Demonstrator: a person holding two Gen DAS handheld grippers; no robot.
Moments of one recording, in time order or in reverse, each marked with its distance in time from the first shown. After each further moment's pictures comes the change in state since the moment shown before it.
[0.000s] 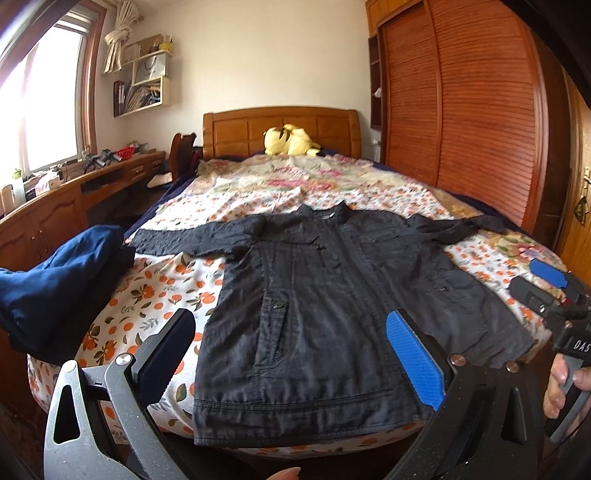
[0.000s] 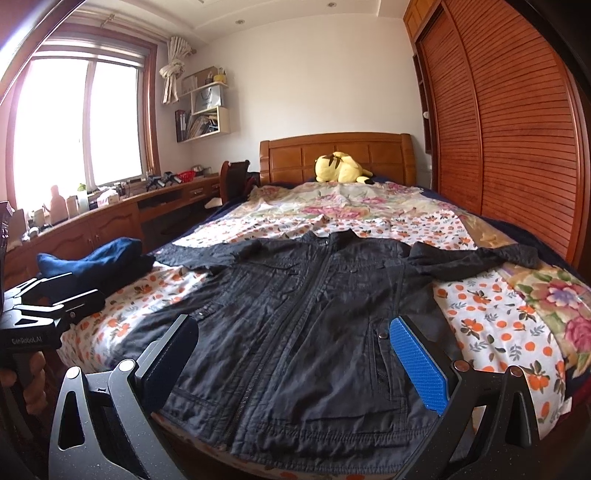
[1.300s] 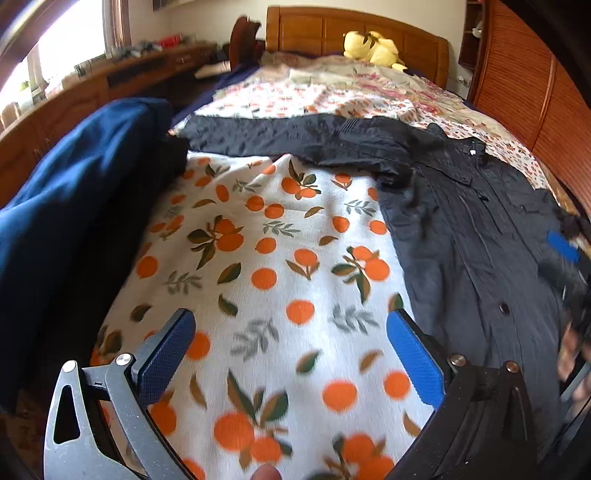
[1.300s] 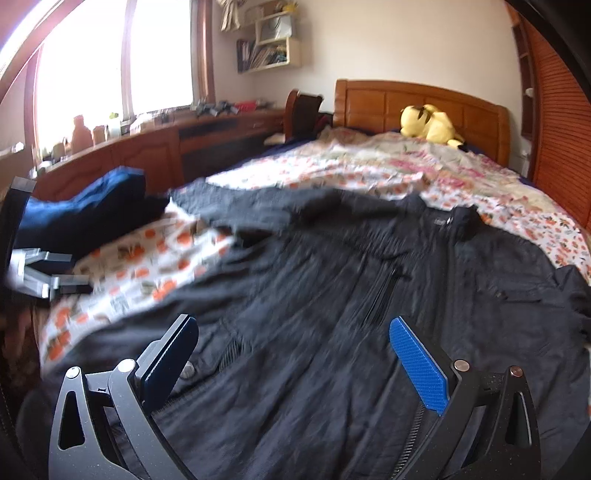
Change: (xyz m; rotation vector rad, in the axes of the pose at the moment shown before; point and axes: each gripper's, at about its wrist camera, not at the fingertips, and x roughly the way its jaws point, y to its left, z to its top) left arm 0.200 0.205 -0.004 -0.170 0.404 0.121; right arm 0.252 0.045 0.025 -0.187 0.215 0.235
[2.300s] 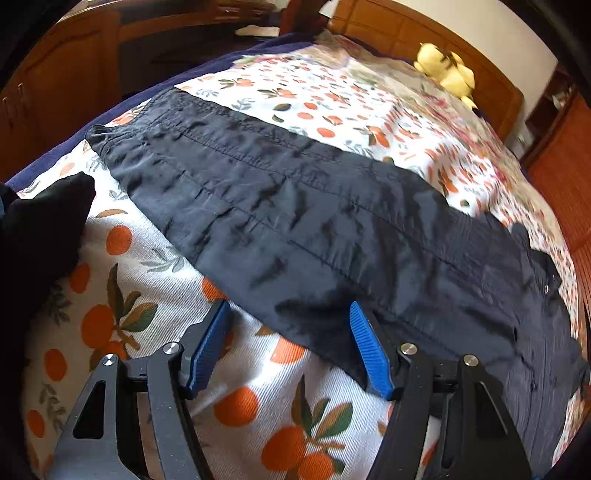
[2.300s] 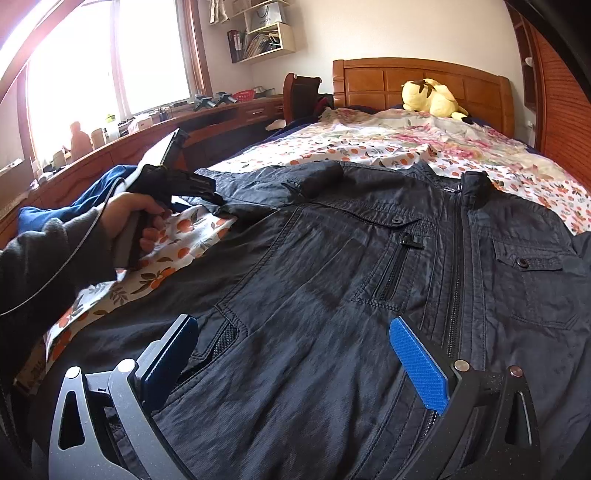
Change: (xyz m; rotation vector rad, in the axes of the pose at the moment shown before) left arm 0.182 0.022 0.161 -0.309 0.057 -0.019; right arm 0.022 -0.011 0.007 0.084 0.037 0.045
